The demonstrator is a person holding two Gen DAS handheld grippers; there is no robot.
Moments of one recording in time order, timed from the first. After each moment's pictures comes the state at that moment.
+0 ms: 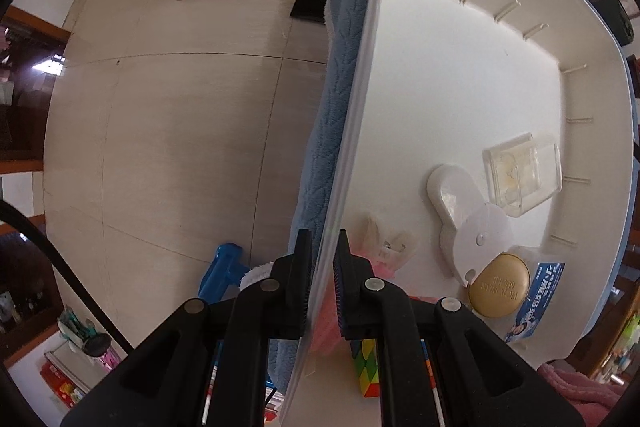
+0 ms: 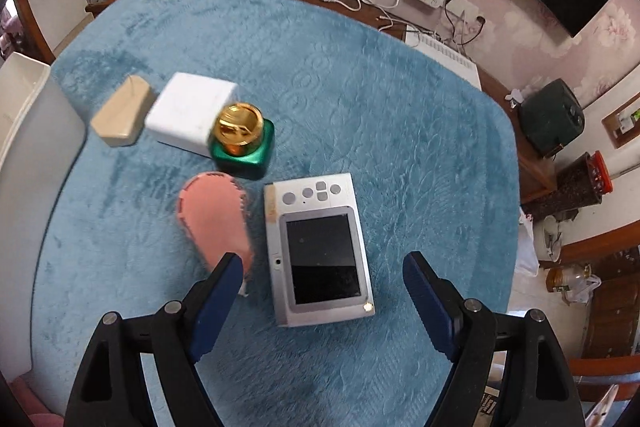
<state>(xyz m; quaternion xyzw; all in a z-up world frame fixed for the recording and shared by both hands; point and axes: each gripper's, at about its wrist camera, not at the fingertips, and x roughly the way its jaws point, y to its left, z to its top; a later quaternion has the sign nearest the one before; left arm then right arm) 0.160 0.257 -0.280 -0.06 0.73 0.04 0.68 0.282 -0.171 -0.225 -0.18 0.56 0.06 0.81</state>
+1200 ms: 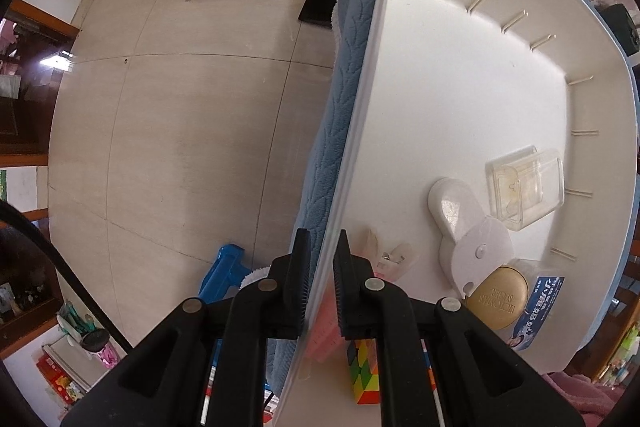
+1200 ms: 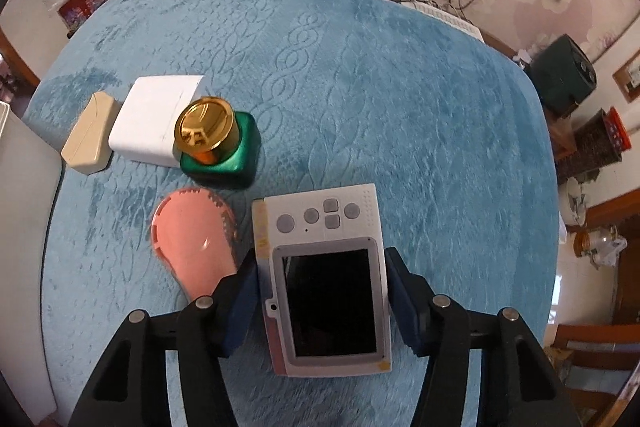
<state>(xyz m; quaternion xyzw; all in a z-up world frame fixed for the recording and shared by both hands) 0.161 0.256 -0.272 -0.06 0.72 0.05 0.69 0.302 -0.174 -0.250 -0.11 0.59 0.05 0.80</state>
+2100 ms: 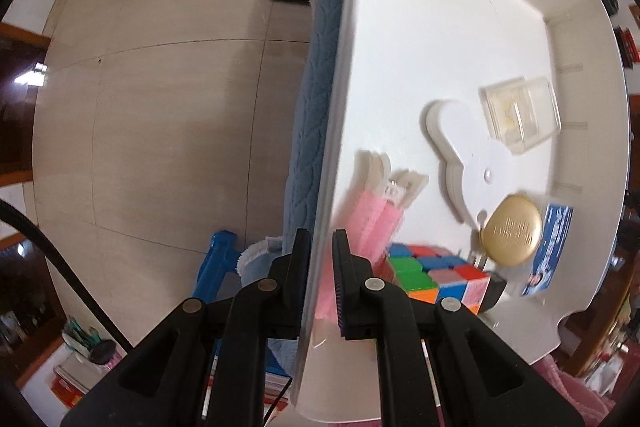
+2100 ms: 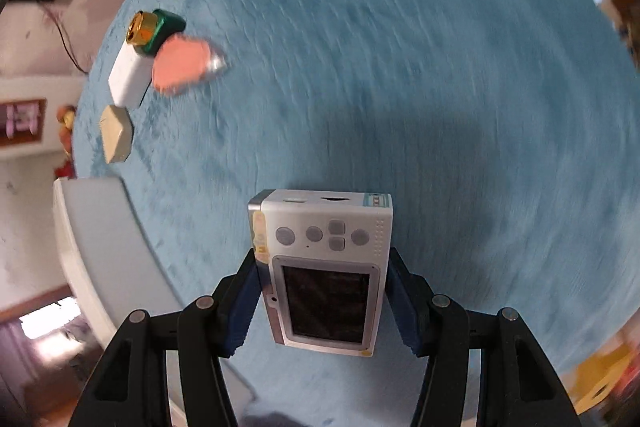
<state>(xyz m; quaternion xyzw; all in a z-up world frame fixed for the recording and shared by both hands) 0.141 0.259 -0.282 -0.05 0.75 -0.01 0.66 0.128 -0.201 -0.269 0.36 0.66 -0.09 0.65</state>
